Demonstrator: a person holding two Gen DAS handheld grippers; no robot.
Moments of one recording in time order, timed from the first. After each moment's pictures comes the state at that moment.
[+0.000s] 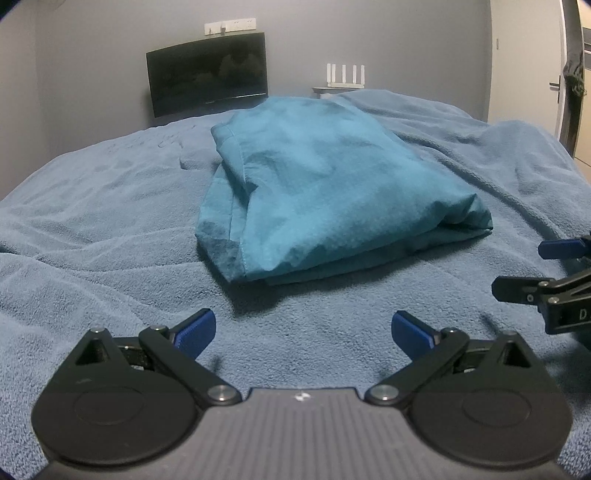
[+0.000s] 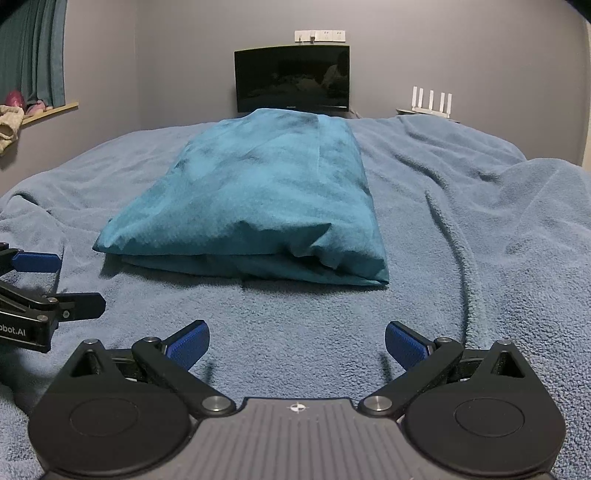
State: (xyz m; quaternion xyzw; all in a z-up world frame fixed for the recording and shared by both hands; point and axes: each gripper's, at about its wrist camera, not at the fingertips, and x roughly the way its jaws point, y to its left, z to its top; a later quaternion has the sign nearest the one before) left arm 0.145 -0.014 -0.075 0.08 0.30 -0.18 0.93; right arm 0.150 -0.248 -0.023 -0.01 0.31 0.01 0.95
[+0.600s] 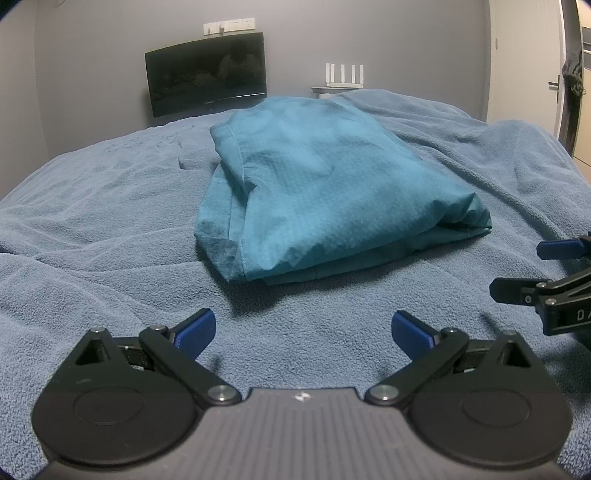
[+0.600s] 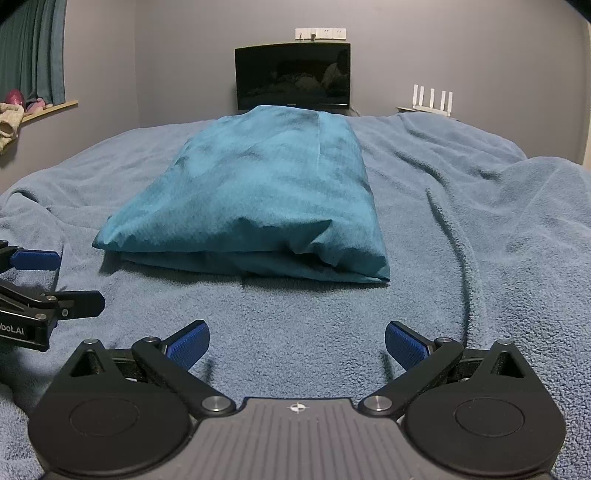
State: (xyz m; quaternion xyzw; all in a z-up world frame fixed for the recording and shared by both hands) left arm 0.145 -0.015 -0.075 0.08 0.30 -0.18 0.93; right arm 0.150 -0.247 -0.024 -0.01 0.31 0.01 0.95
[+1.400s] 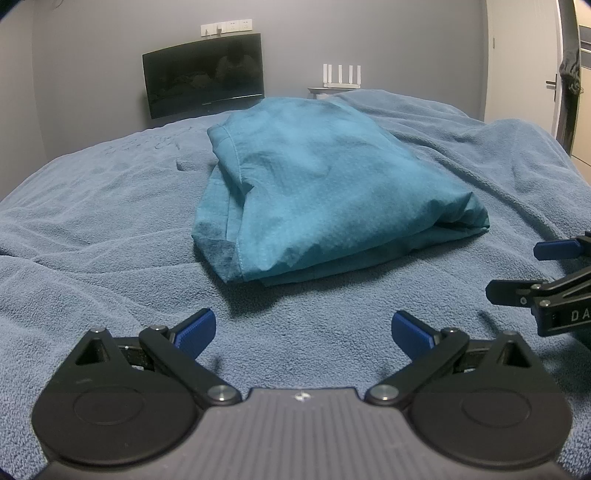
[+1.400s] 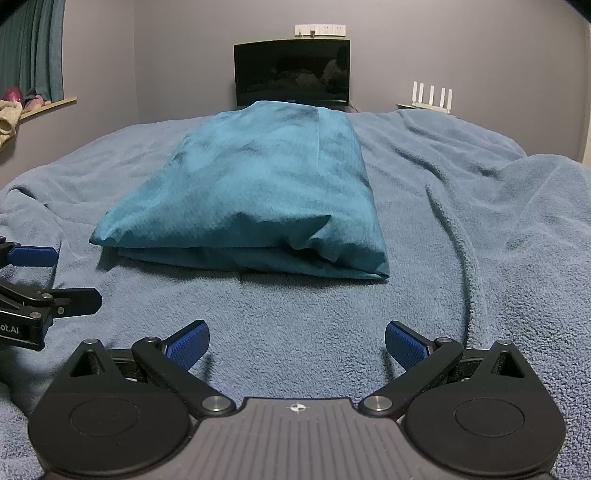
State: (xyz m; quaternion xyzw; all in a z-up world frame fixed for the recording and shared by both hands) left arm 0.145 -0.017 -0.076 0.08 0.30 -0.18 0.93; right arm 0.150 -0.247 -0.026 -0.01 0.32 0.01 0.95
